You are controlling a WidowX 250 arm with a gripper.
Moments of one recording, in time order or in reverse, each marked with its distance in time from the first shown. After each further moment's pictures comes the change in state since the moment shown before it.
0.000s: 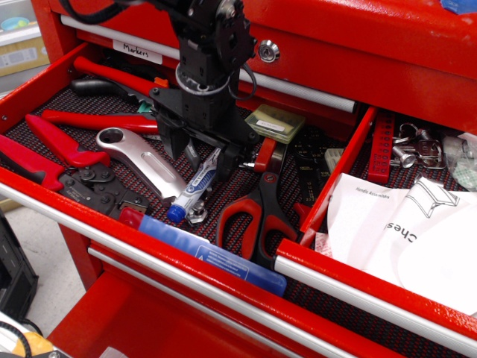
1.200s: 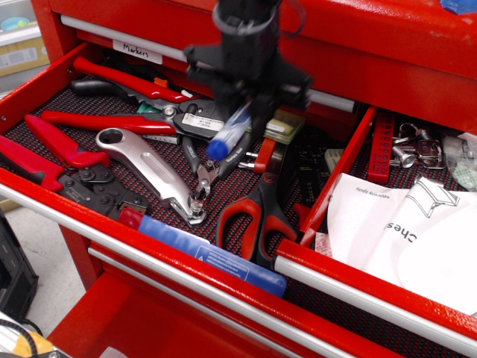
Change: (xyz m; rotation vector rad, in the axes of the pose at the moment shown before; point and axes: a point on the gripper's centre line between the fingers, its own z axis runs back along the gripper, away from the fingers) arm 0.027 -0.037 0.058 -0.101 -0.003 0.139
